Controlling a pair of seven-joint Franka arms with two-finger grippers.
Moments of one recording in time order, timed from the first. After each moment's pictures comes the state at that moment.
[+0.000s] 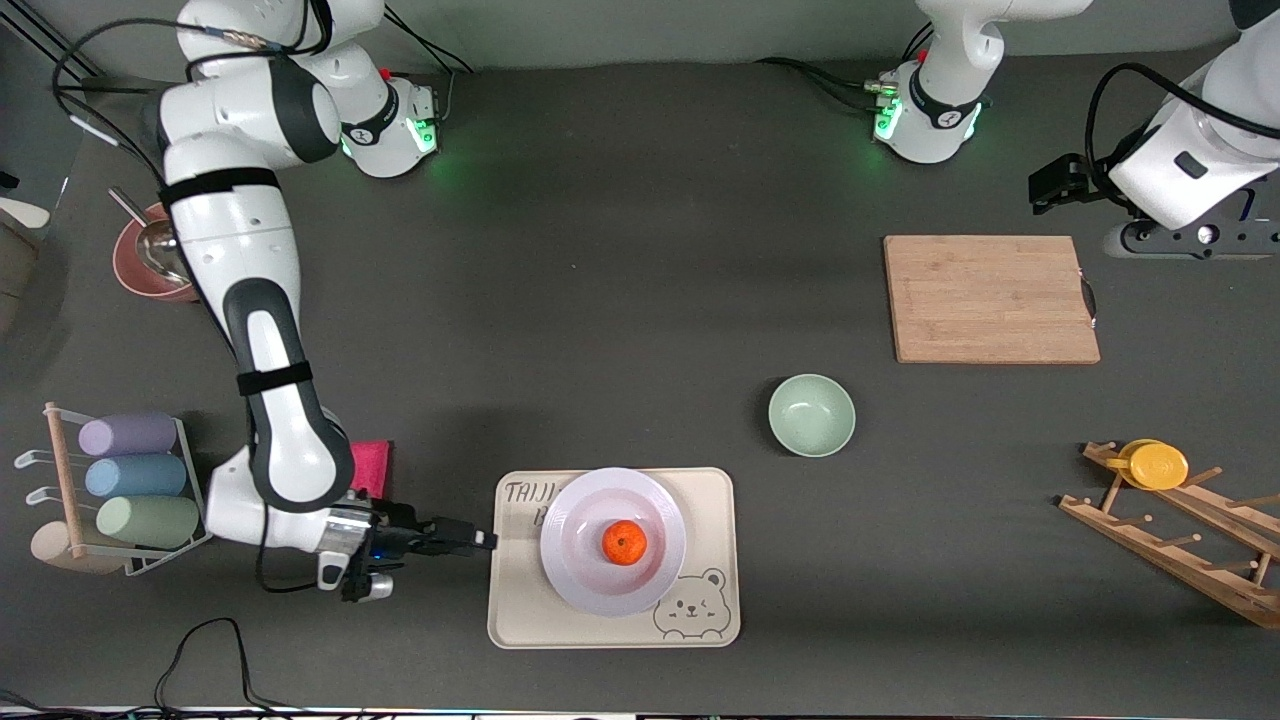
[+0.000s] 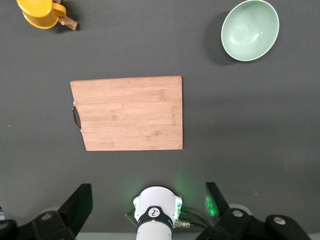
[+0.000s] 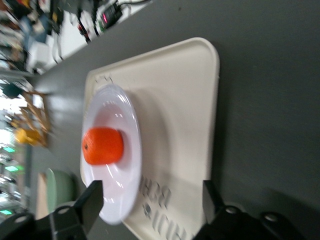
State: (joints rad) left arm -0.09 -0.05 -0.07 -1.59 0.02 1.30 -0.10; right arm 0.14 0.96 -0.05 -1.21 0.98 2.11 -0.51
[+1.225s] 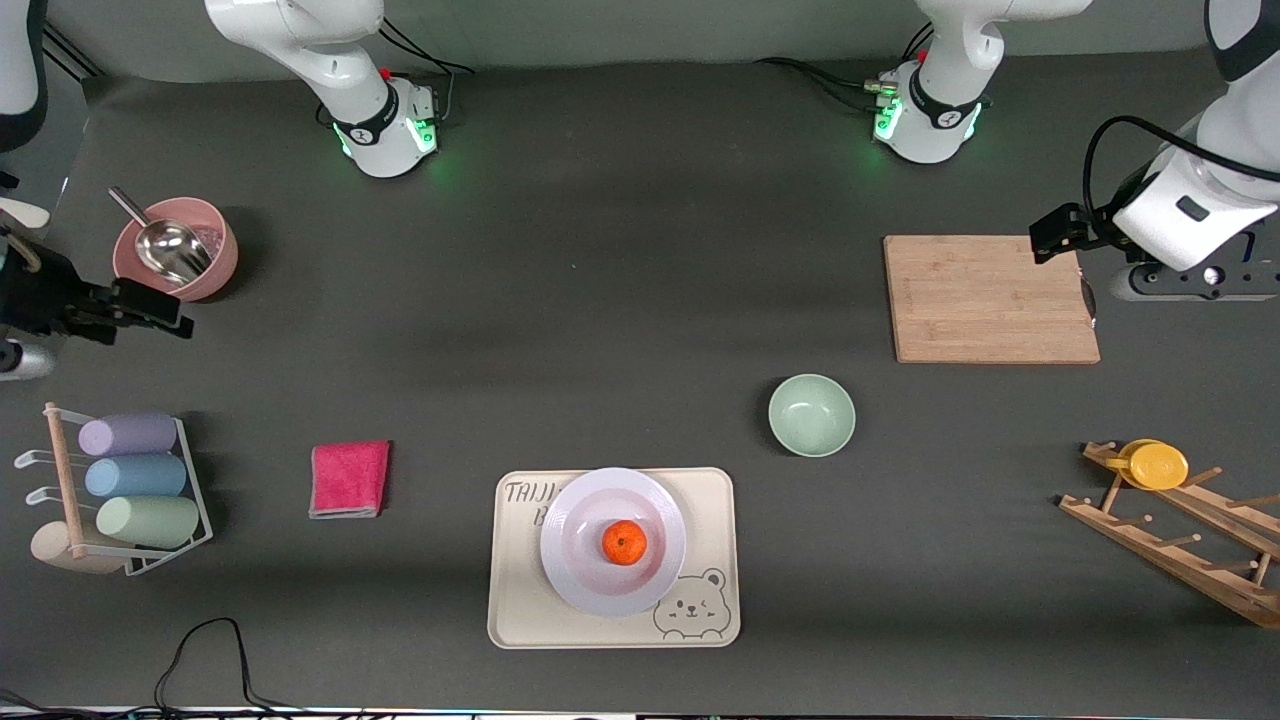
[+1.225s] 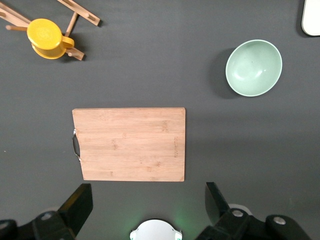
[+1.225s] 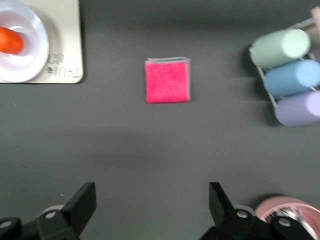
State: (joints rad) left arm -0.07 -0.05 -0.05 -1.68 0.03 1.49 -0.10; right arm 0.02 0.08 -0.08 -1.54 0.06 1.57 -0.06
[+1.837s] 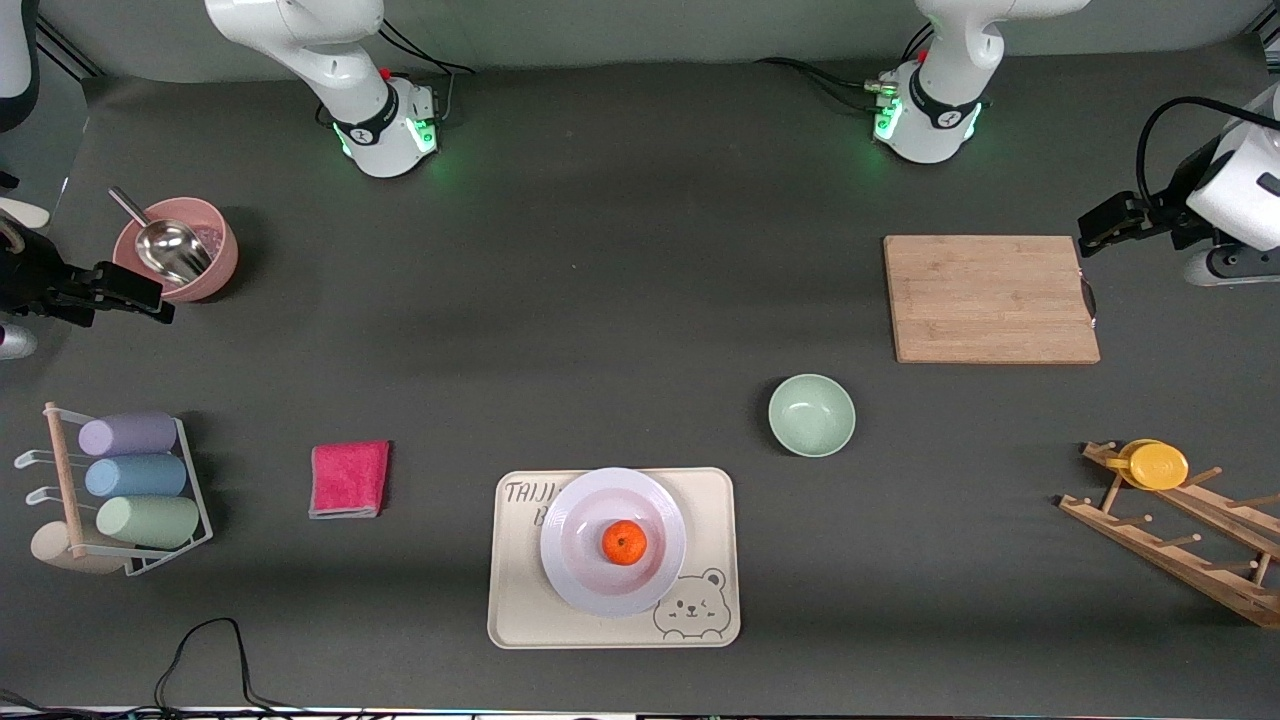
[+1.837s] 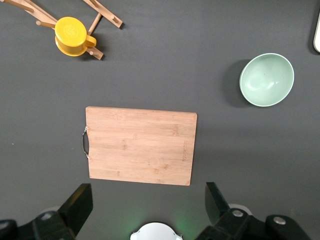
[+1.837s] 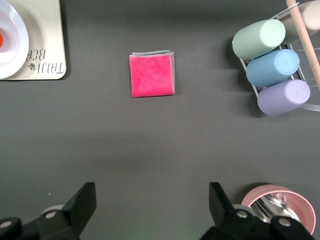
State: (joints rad) left arm -0.01 -0.09 -0.03 -1.70 0.03 1.50 -0.10; right arm 0.01 0.05 -0.08 -1.57 0.03 1.57 -0.05
